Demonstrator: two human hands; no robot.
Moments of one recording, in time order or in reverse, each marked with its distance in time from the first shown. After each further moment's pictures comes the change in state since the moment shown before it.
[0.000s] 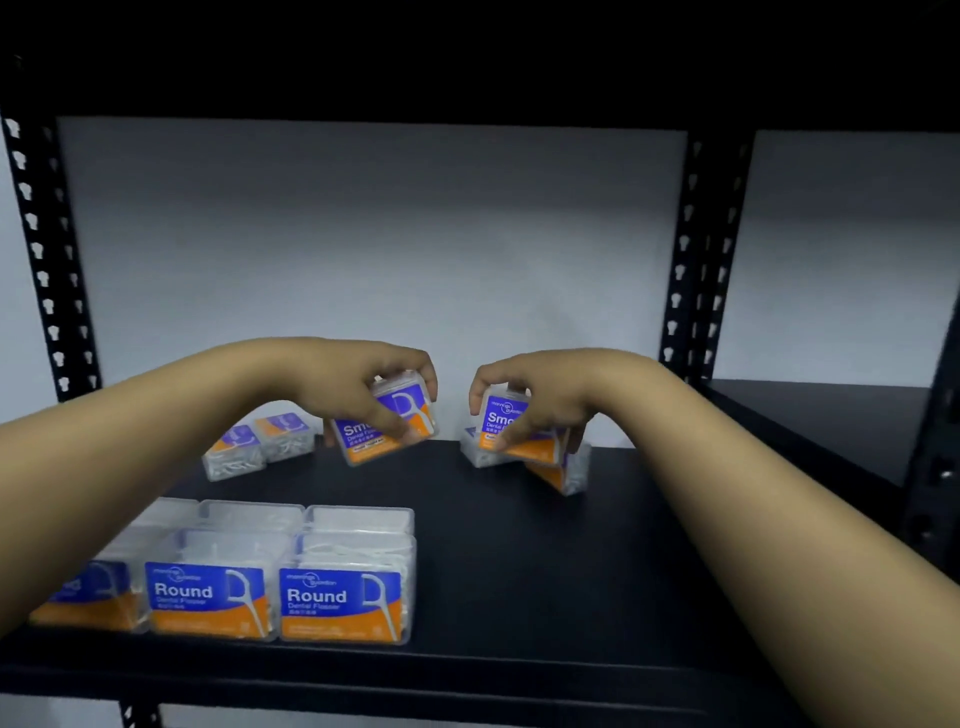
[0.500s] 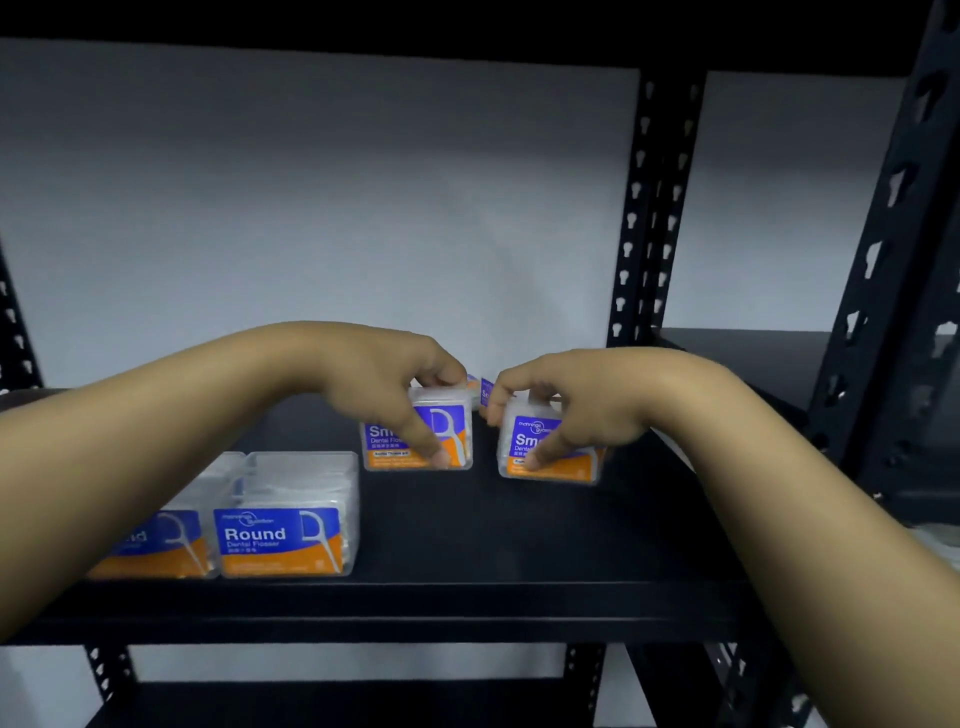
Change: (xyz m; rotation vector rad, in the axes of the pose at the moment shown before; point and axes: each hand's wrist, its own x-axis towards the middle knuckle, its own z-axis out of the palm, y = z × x) left_hand 0.001 0.087 0.044 0.038 -0.153 0.120; right_hand -0.089 0.024 0.027 -0.078 -0.037 0.047
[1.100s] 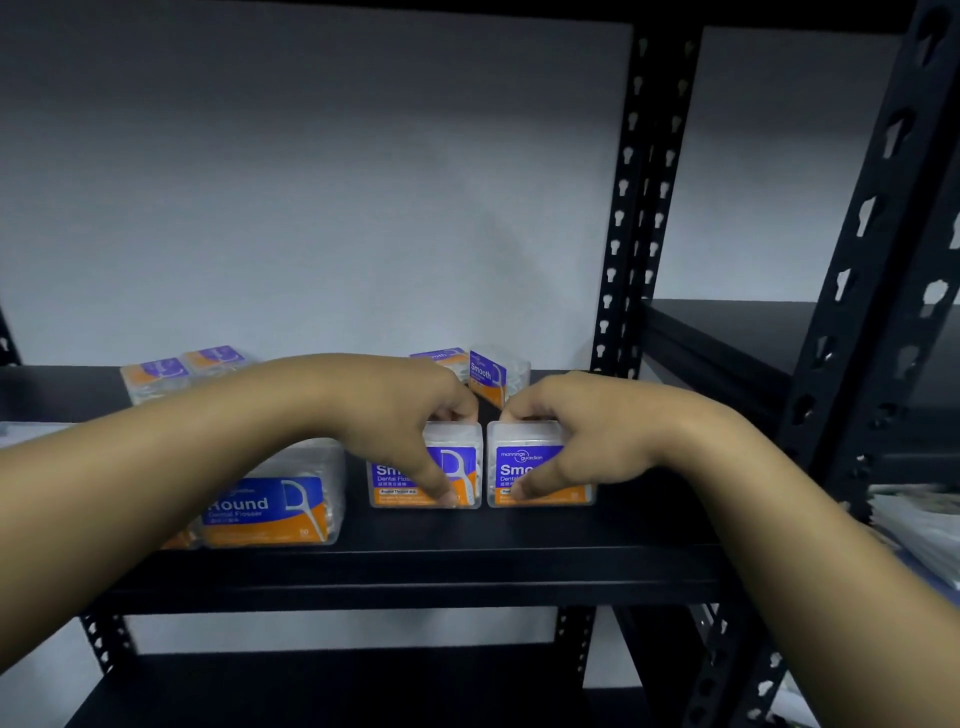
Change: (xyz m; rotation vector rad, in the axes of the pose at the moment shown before) left_hand 0.003 0.020 0.045 0.184 -0.025 0.032; right_hand -0.014 0.013 0.045 0.053 0.072 -0.072
